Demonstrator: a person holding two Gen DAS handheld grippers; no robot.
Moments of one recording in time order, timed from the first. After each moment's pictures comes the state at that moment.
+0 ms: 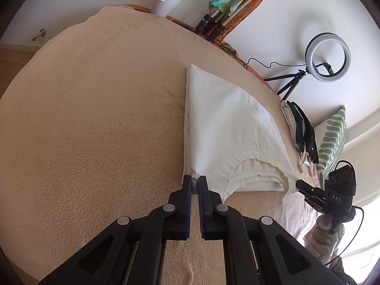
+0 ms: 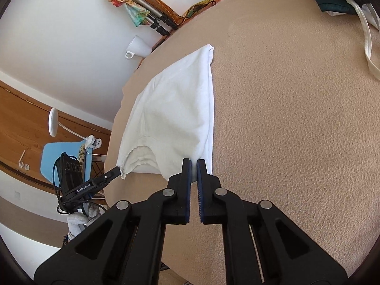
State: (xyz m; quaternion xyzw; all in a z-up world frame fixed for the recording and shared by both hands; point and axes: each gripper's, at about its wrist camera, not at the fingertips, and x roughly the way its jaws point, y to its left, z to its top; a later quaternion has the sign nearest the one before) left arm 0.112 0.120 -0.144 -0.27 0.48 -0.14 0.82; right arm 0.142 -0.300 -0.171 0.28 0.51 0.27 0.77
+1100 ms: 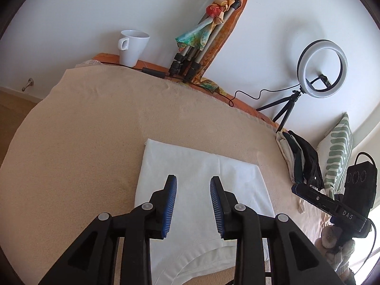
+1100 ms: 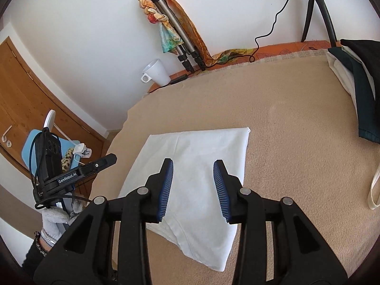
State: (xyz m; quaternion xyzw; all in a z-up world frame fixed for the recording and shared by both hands) left arm 0.201 0.062 -0.088 -0.21 0.42 -0.12 0.87; right arm 0.212 -0.250 -0.102 0.15 0.43 0.28 0.85
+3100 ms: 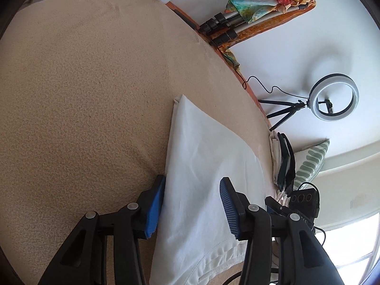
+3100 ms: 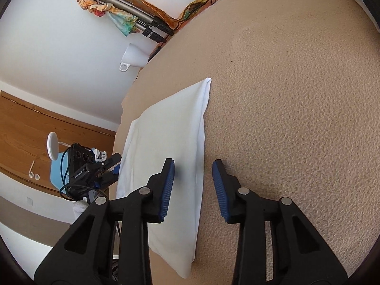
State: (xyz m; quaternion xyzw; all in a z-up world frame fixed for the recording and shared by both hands) left arm 0.239 0.126 -0.169 -0.39 0.50 -0.18 0.75; right arm 0.243 -0.293 -0.212 0.30 0.52 0.30 0.74
